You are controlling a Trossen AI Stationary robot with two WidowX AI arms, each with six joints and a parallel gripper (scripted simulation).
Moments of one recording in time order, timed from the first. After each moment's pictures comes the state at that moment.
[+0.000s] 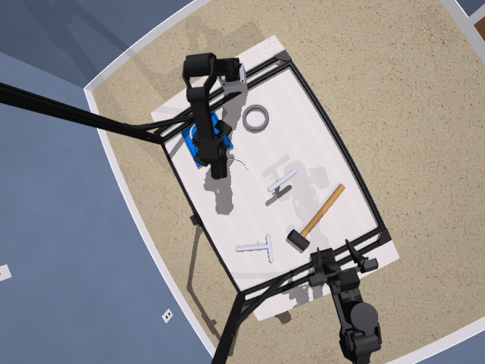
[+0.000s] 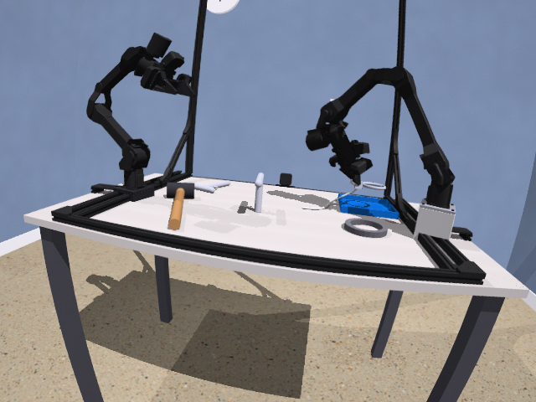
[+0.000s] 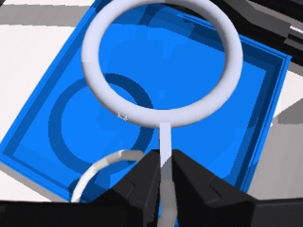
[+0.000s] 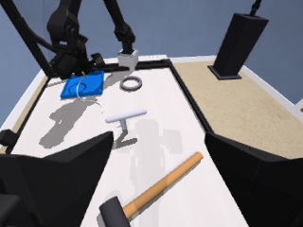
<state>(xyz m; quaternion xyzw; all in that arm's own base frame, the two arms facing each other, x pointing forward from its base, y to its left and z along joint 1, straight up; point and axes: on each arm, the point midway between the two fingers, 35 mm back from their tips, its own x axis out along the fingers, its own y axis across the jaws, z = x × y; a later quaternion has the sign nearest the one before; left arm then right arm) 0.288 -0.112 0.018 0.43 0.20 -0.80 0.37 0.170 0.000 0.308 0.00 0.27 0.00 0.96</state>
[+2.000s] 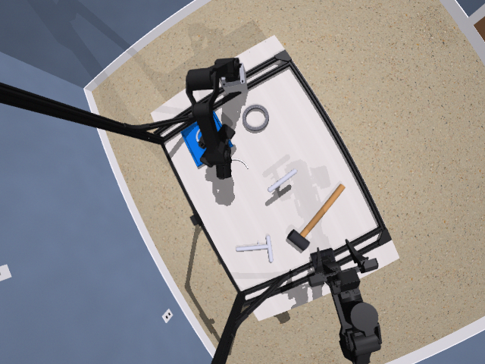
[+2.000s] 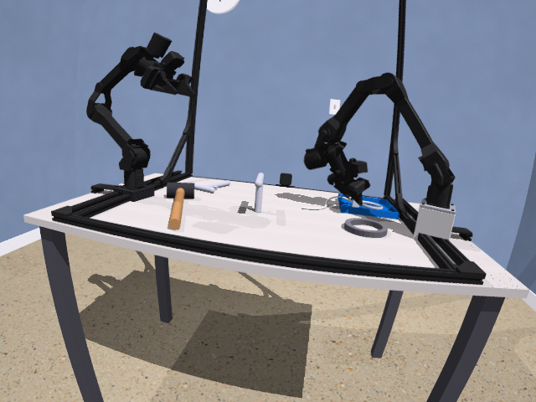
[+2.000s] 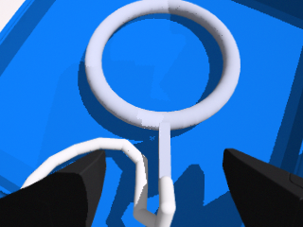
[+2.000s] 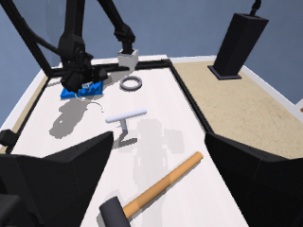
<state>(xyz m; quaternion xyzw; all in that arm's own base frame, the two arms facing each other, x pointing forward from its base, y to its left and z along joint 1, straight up) 0.288 -0.112 -0.044 0.43 0.19 -0.80 0.37 0.170 0.000 0.308 0.00 0.27 0.00 0.96</state>
